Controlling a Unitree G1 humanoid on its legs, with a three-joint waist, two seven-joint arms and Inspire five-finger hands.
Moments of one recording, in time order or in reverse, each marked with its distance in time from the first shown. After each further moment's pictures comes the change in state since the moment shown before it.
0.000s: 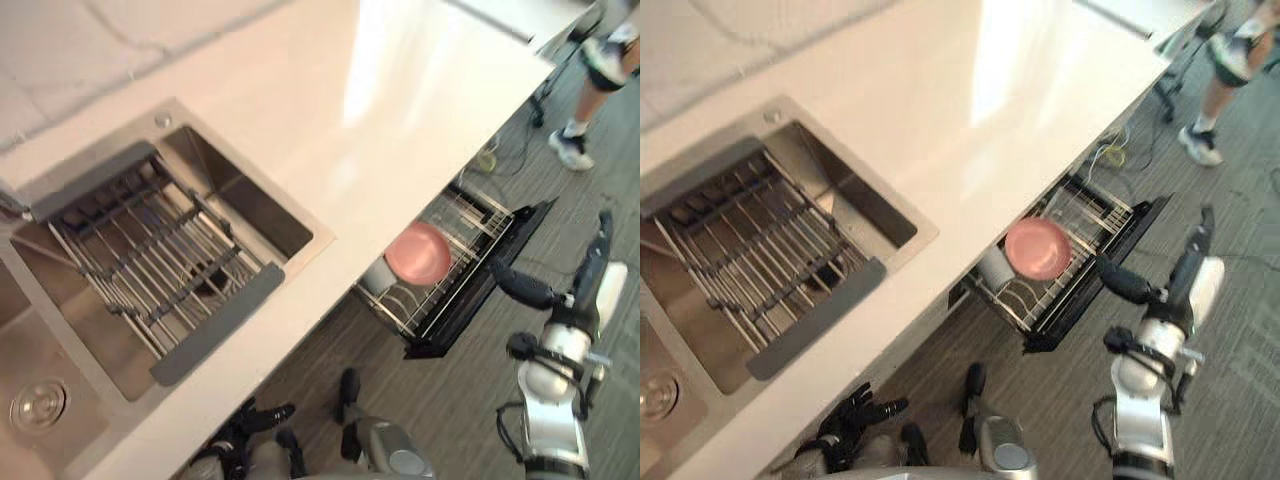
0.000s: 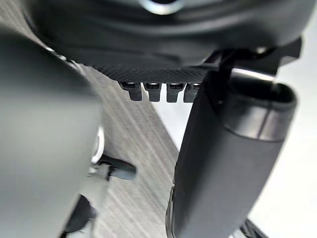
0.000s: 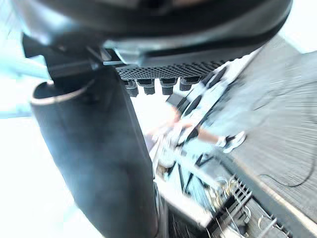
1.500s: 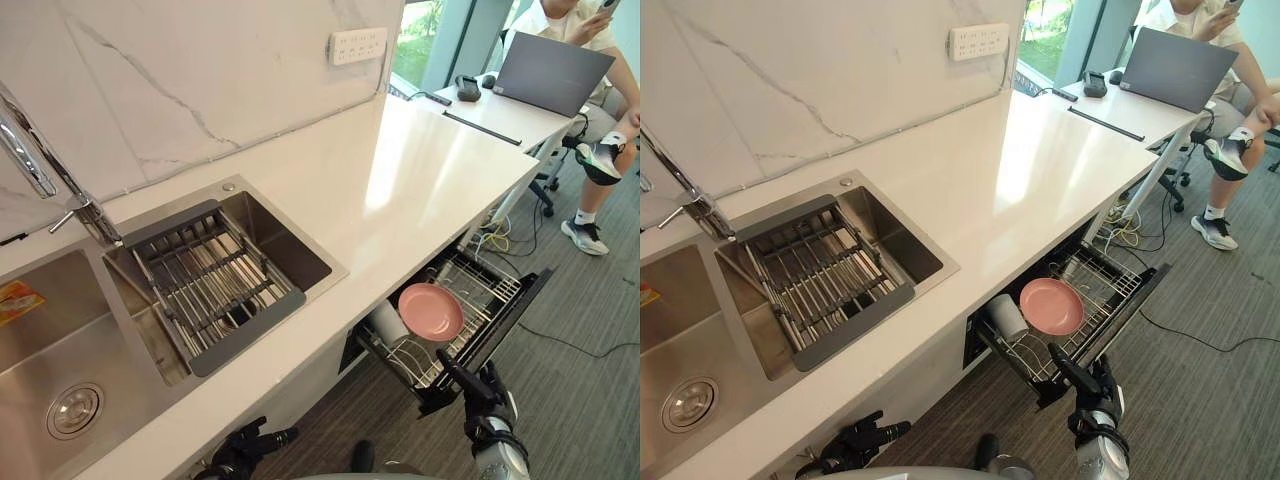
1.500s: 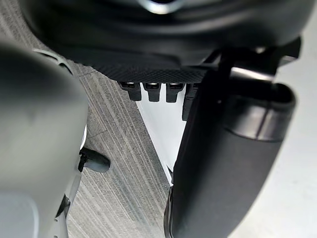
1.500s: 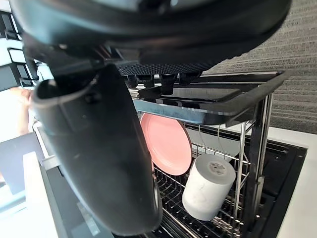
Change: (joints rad) left arm -0.010 -0.019 0.127 0.069 0.122 0.081 -0.062; right arm -0.107 0.009 -0.019 0.865 0.659 0.010 0.626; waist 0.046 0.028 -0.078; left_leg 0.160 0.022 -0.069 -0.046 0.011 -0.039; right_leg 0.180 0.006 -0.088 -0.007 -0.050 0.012
